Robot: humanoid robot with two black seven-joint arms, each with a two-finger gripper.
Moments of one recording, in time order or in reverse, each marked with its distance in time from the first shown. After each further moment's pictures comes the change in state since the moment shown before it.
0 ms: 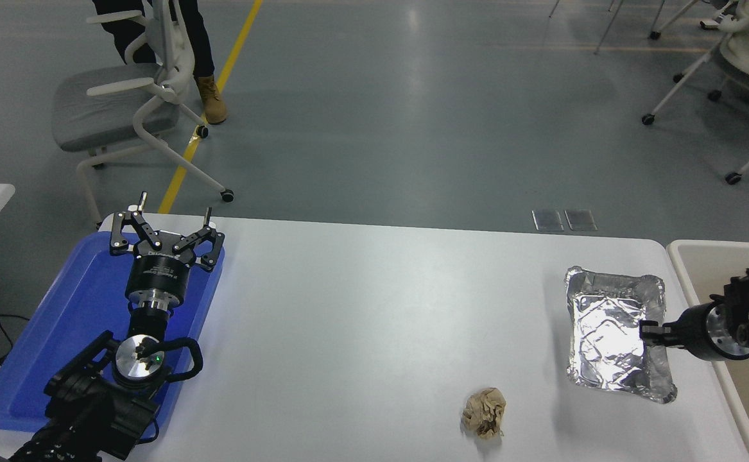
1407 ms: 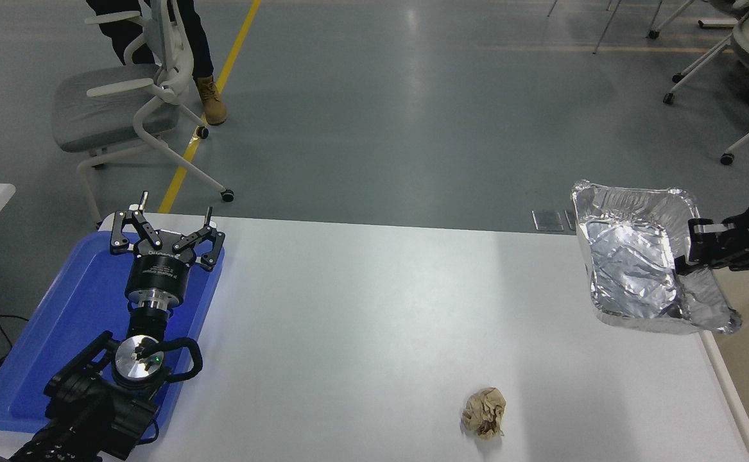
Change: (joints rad) left arm 0.000 0.000 0.000 0.000 0.000 0.000 0.001; right arm 0.656 -0.171 -0.095 0.207 -0.100 0.535 -0.011
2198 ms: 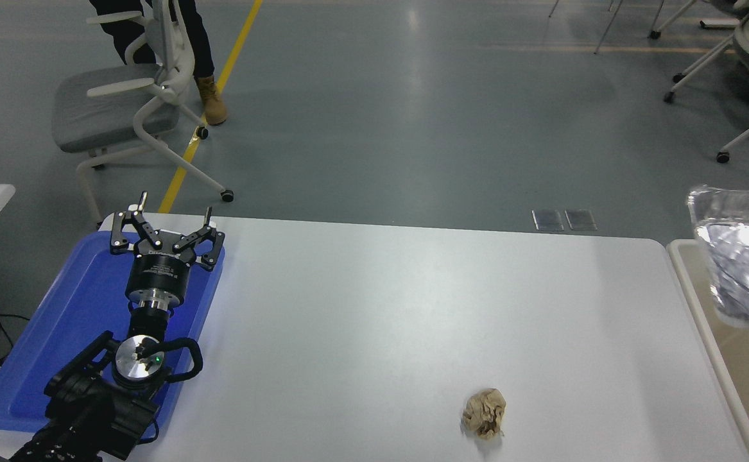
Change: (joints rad) left arm 0.000 0.000 0.000 0.000 0.000 0.000 0.000; right arm -0.423 -0.092 0.018 -0.643 -0.282 0.020 0.280
